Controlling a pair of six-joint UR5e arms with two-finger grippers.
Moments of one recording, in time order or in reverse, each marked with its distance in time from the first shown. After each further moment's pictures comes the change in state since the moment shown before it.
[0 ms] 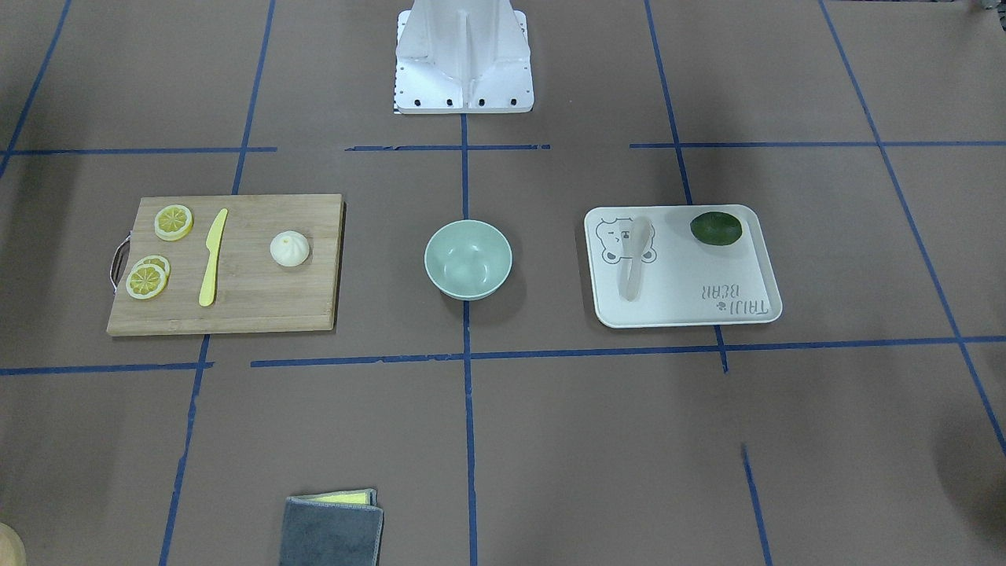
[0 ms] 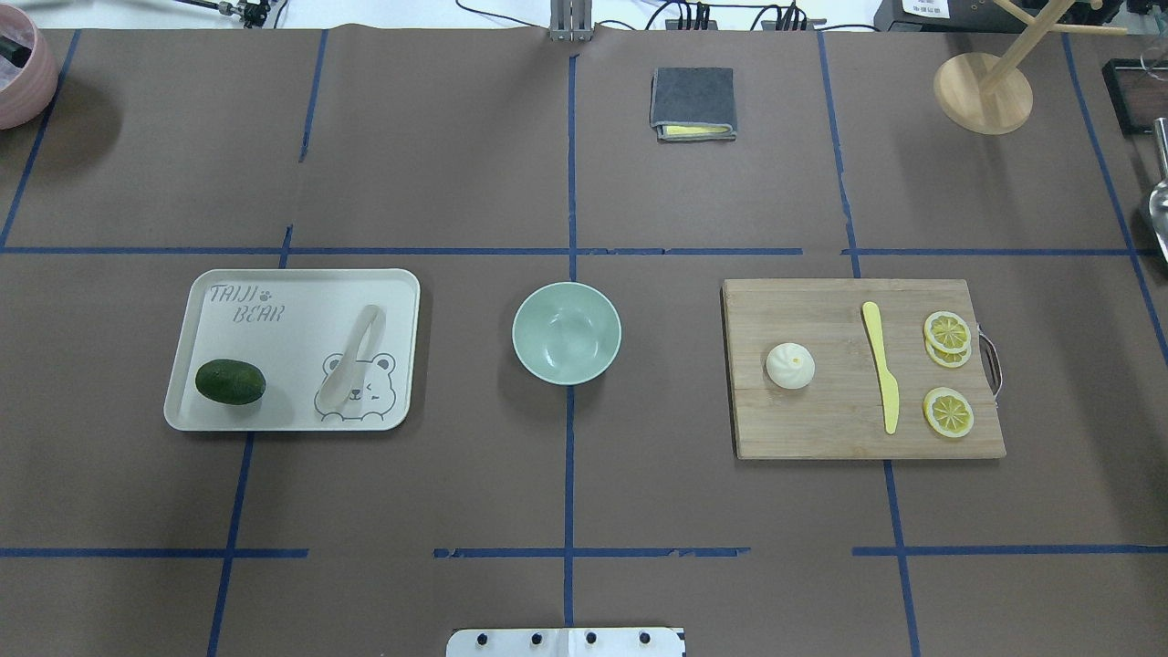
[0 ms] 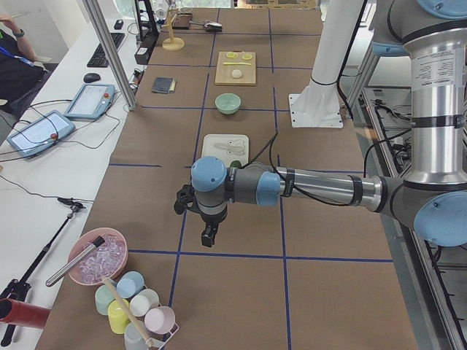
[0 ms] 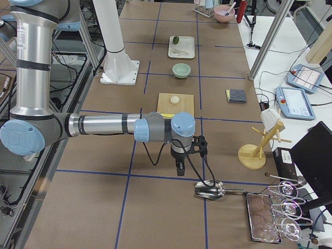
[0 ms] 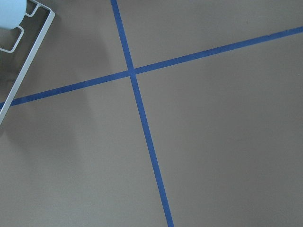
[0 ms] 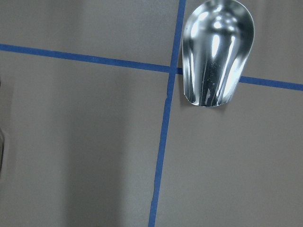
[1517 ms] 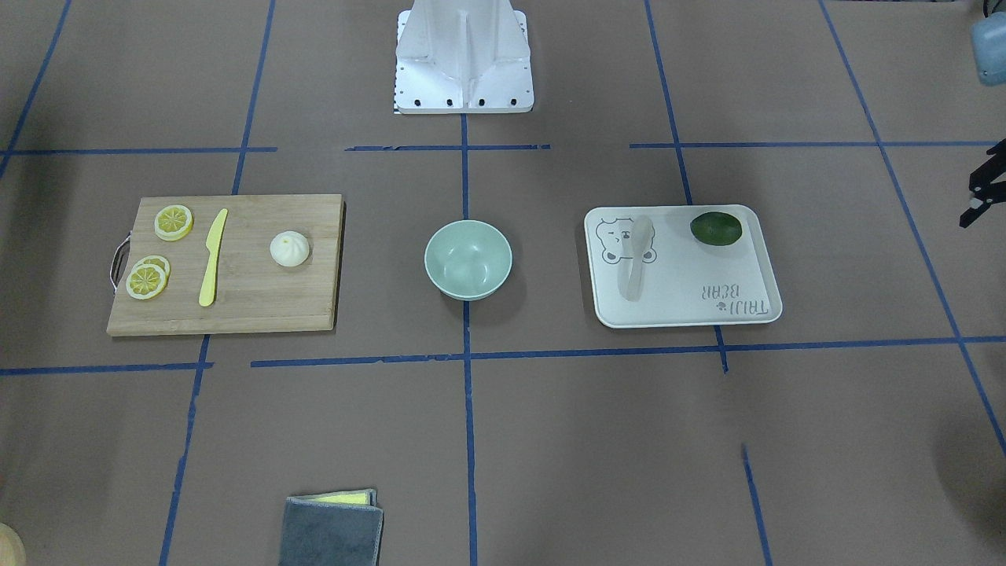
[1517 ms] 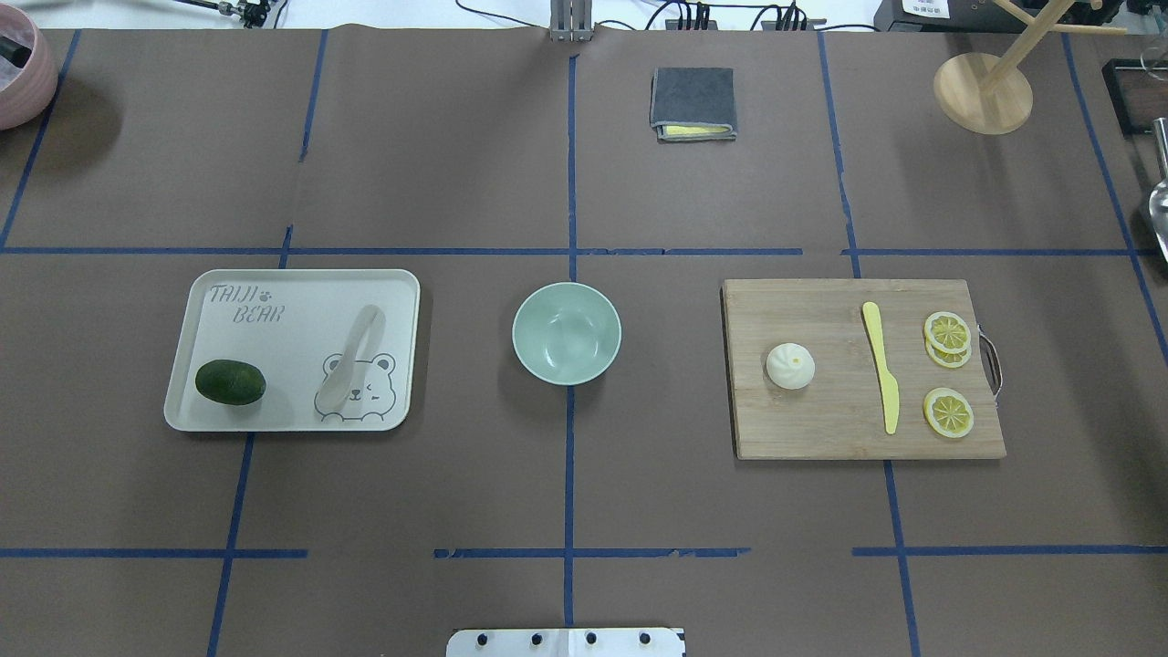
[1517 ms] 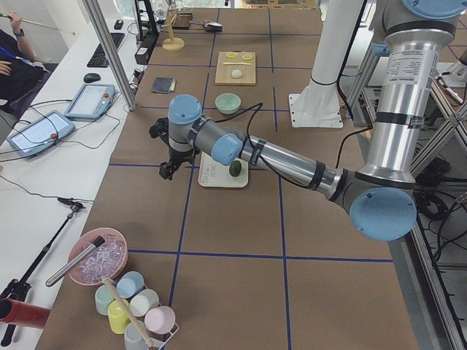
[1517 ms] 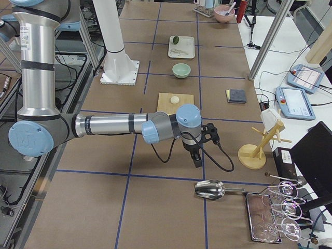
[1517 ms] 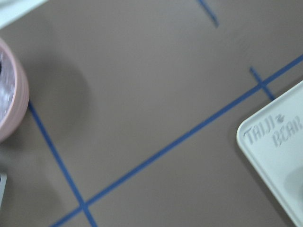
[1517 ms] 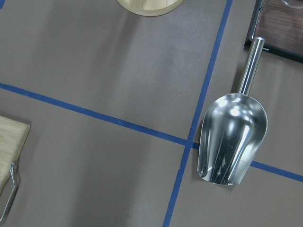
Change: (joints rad) left arm 0.165 -0.269 -0.004 -0.327 0.003 -0.010; right arm -0.011 0.058 -0.045 0.242 0.000 0.015
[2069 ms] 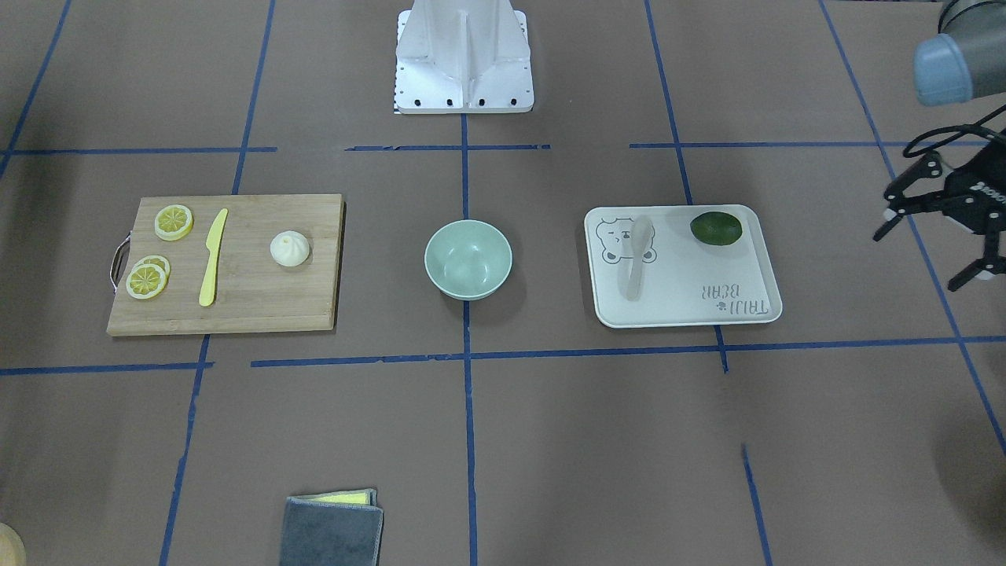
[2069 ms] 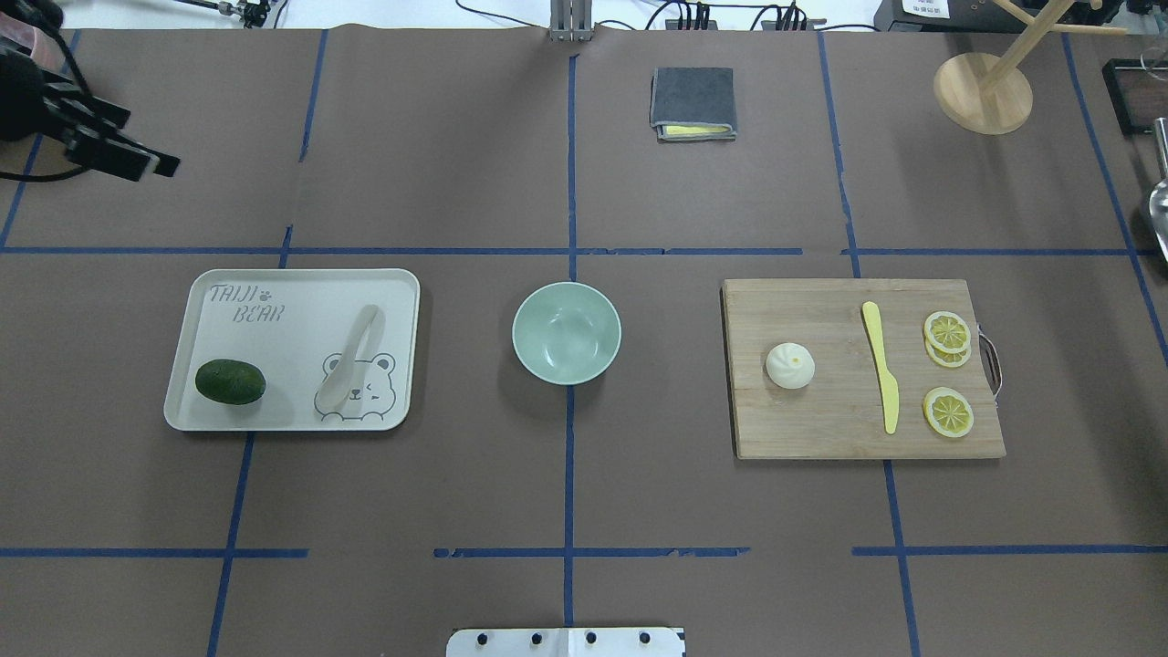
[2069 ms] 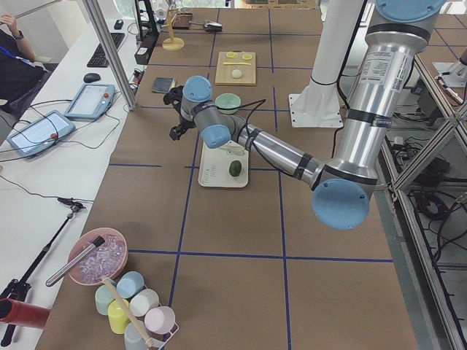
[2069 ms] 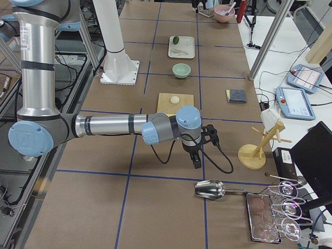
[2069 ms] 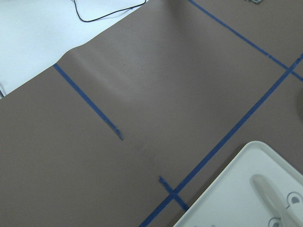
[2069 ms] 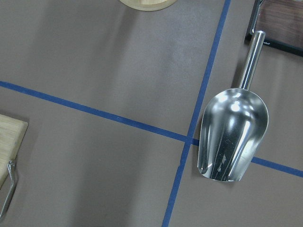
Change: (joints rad) left arm 0.241 -0.078 -0.008 -0.286 0.084 -0.454; right arm 0.000 -0.002 -0.013 0.000 0.007 0.000
